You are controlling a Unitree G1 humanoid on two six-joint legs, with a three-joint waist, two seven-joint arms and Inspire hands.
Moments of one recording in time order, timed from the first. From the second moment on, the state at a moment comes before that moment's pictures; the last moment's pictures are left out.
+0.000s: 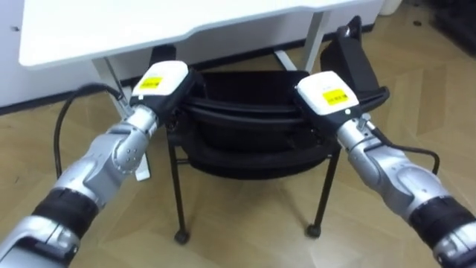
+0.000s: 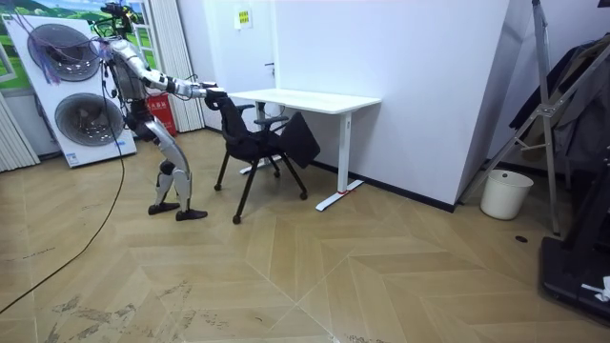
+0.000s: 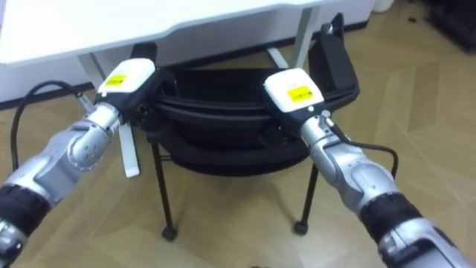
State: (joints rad) left arm -0.54 0.46 -0.42 0.67 0.62 -0.21 0.12; right arm -0.53 -0.49 0.53 0.69 -0.90 -0.18 -0.28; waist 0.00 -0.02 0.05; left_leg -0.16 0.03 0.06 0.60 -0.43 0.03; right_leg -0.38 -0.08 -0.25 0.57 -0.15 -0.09
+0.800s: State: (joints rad) left arm -0.53 0.40 -0.40 0.69 0.64 -0.18 0.15; right arm -0.53 -0.48 0.53 0.73 -0.93 -0.18 -0.28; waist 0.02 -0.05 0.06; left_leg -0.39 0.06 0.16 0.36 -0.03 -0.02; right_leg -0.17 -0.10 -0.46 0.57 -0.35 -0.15
